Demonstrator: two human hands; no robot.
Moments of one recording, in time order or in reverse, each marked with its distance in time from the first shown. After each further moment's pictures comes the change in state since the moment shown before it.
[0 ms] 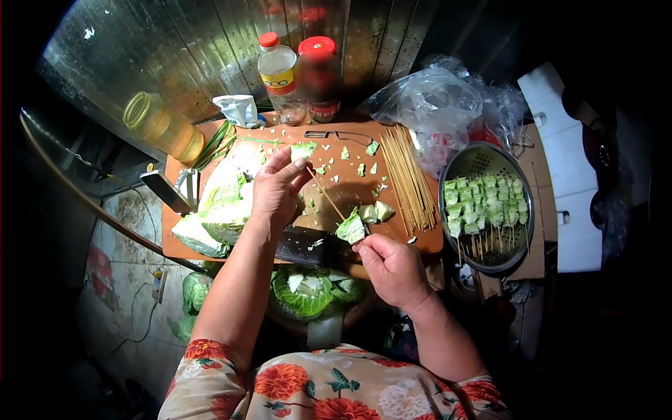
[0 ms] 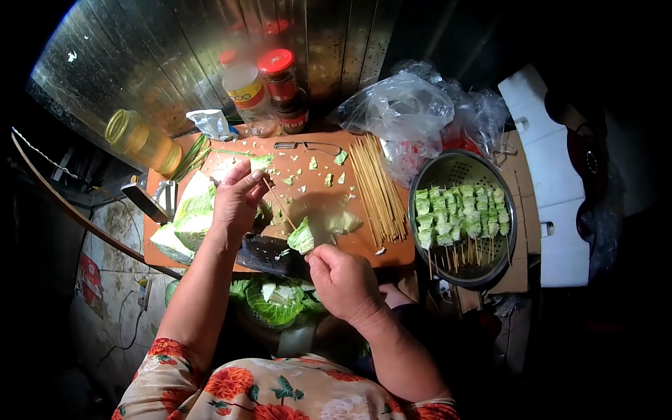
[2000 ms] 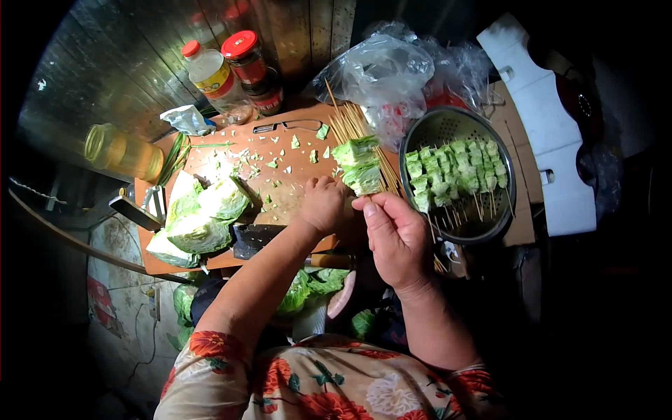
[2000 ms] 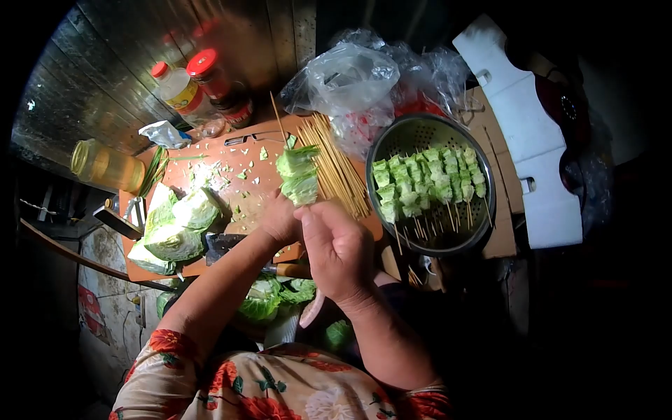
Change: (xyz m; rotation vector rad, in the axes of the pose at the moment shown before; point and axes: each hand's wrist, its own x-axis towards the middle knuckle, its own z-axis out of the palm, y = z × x) left_hand -0.020 -0.128 0.058 1.872 -0.778 0.558; right_hand -0.002 0.014 -0.048 0.297 0.364 0.024
